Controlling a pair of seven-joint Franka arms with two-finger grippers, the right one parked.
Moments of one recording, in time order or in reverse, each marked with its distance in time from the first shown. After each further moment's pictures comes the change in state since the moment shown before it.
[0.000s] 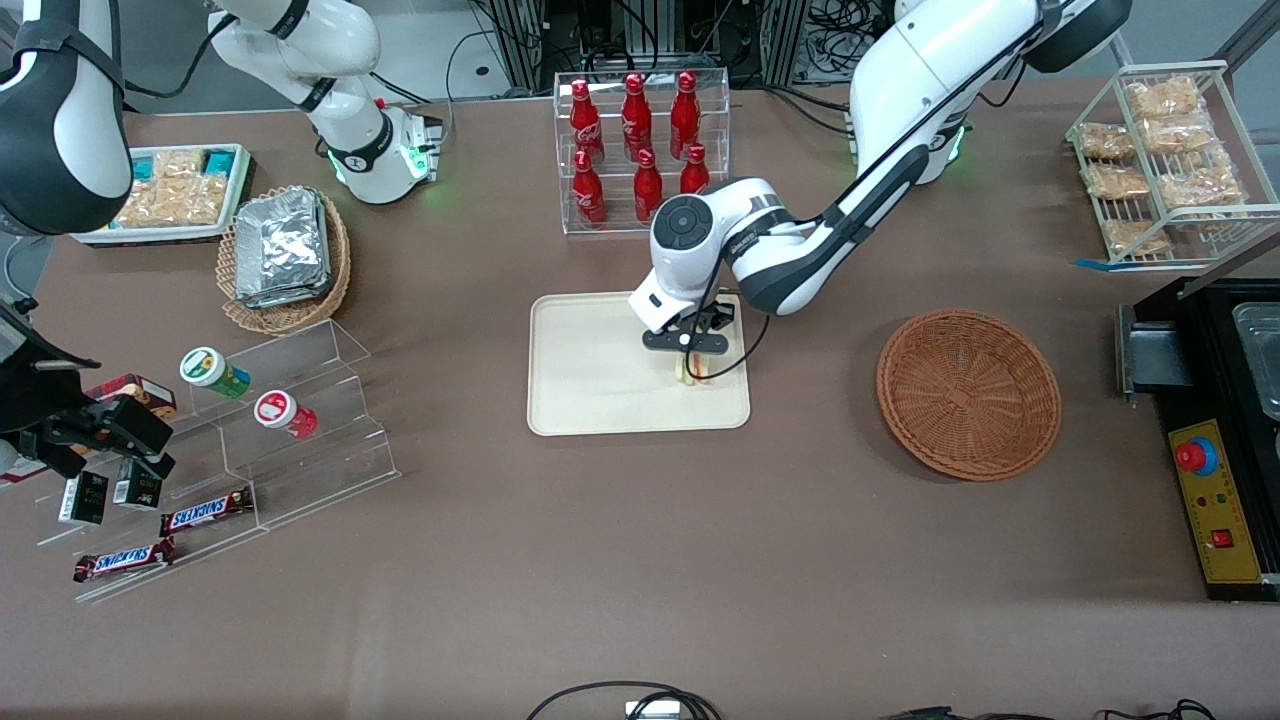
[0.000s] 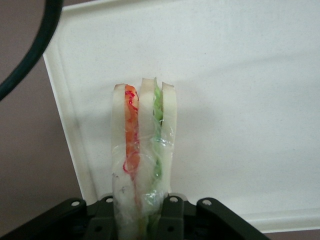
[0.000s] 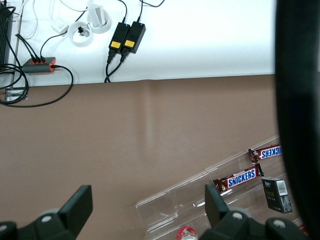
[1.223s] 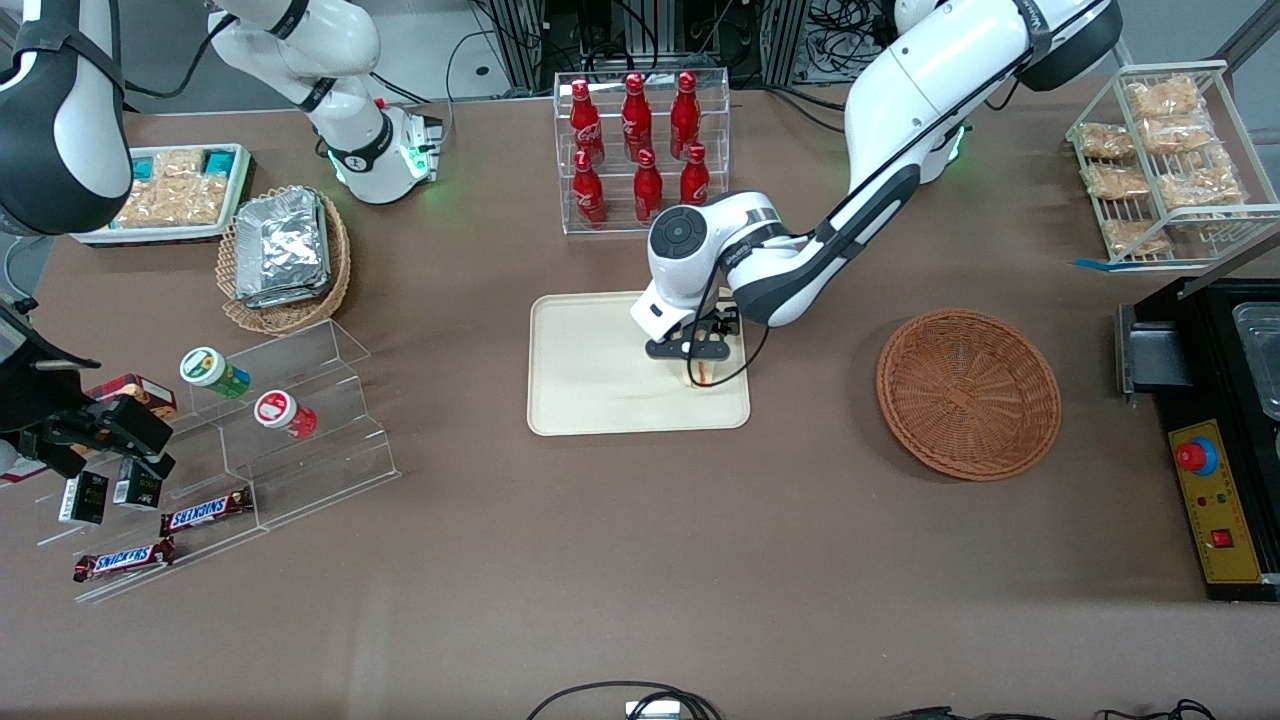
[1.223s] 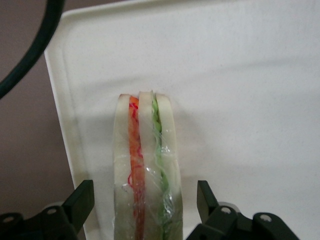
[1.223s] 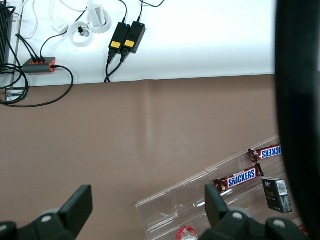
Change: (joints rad) arm 0.001 0.046 0.005 0.030 0.086 0.000 -0.096
